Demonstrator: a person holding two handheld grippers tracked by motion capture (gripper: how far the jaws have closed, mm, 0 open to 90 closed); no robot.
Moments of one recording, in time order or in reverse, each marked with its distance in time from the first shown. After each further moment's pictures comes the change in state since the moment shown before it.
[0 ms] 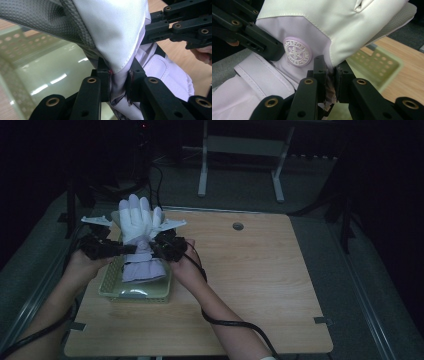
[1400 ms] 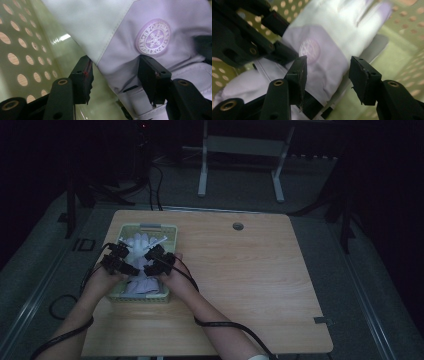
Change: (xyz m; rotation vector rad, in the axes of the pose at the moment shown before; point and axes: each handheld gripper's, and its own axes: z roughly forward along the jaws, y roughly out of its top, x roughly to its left) left arm 0.028 -0.045 0.095 0.390 0.299 -0.143; right arm 0.009 -0.050 0.080 0.245 -0.023 -0.005
